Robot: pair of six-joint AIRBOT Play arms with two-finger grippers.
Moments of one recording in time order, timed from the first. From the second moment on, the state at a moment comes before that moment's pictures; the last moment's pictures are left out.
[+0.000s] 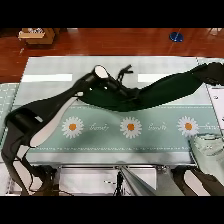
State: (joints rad) left arm -0.63 -1.95 1.64 0.49 -1.12 -1.36; right arm -0.32 -0.91 1.18 -0.87 1.29 1.28
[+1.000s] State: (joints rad) left arm -0.30 -1.62 1.64 0.33 -1.15 -1.22; right arm -0.17 -0.88 1.17 -0.90 1.25 1.35
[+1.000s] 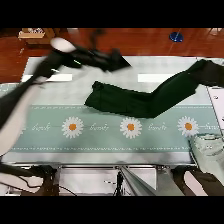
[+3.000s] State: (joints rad) left arm 0.03 -1.07 1.16 1.09 -1.48 -1.26; right arm -0.20 -1.21 0.94 -1.15 1.17 1.37
